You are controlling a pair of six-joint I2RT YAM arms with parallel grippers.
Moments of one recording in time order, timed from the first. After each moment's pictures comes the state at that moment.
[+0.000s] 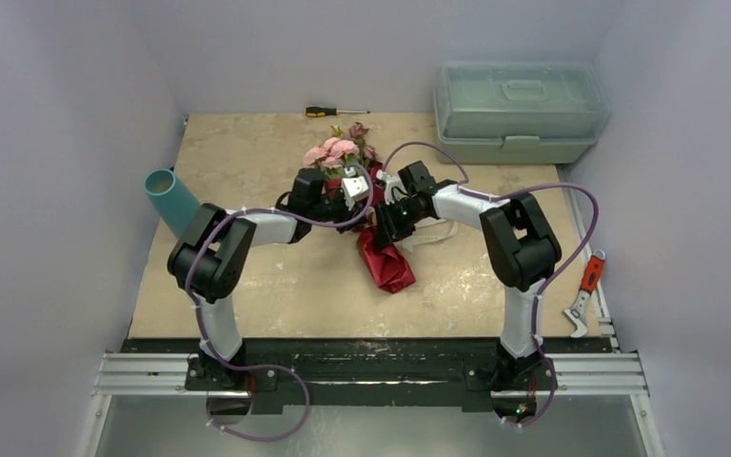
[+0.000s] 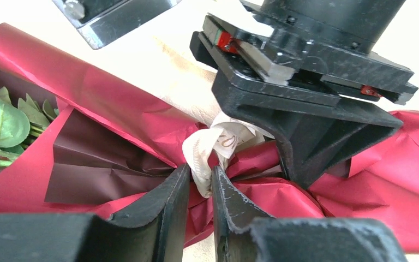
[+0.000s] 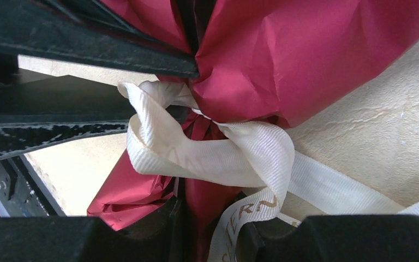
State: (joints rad) left arm -0.45 1.88 0.97 0.40 0.67 0.33; right arm 0.49 1.99 1.29 -0.40 -0.53 0.10
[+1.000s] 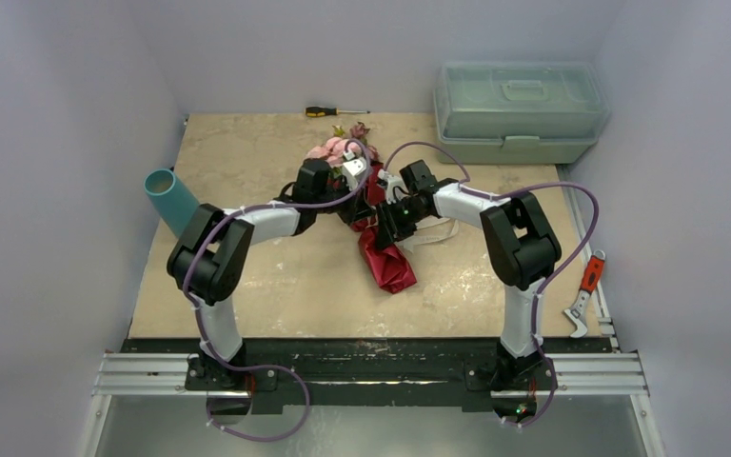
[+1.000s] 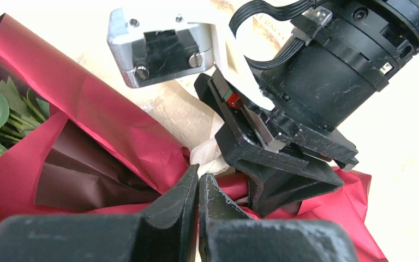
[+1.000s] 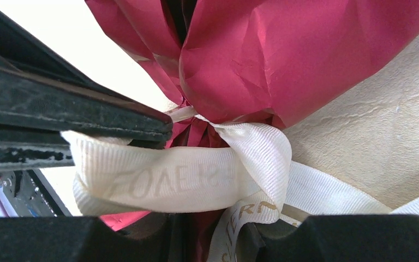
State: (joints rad) left arm -0.46 1.86 1.06 0.31 0.64 0.03; right arm 0.48 2.00 1.30 -0.43 -0.55 0.09
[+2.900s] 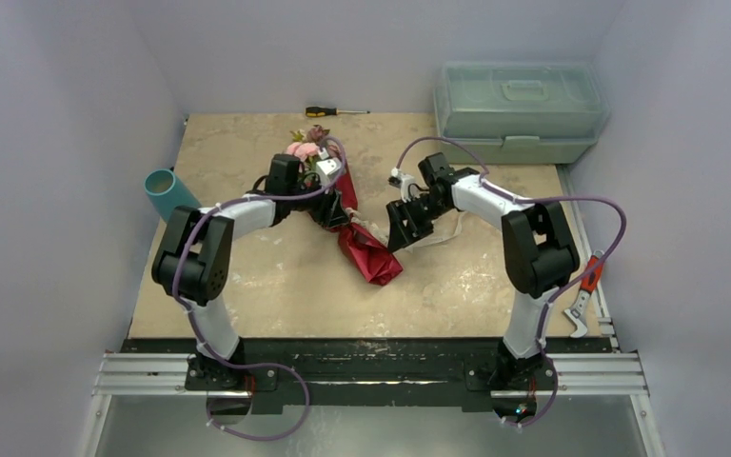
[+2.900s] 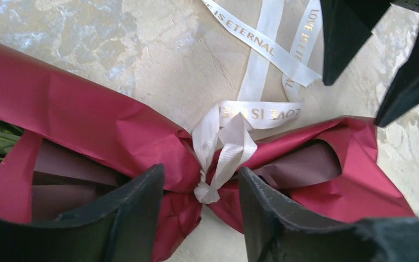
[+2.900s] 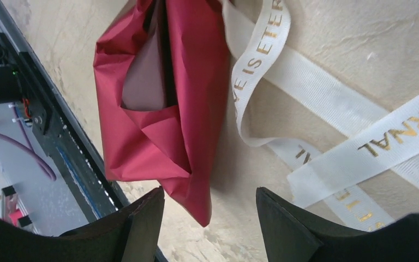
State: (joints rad) left arm -0.29 1.82 1.05 0.09 0.76 0.23; right arm 0.39 1.89 1.31 -0.69 -0.68 -0.09
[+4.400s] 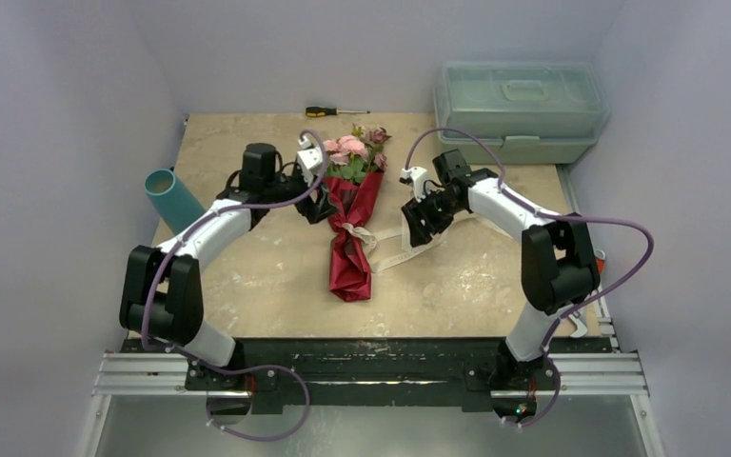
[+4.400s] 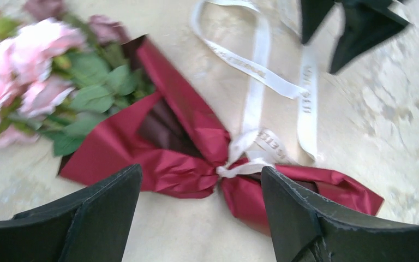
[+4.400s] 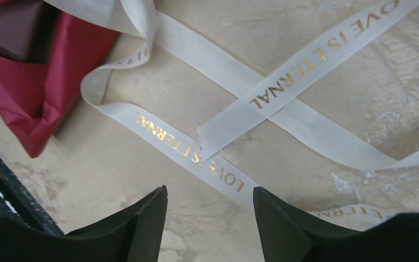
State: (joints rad) left arm -0.21 1.55 1.03 -0.02 0.75 0.29; right arm 0.35 1.75 1.26 -0.68 -0.47 -0.31
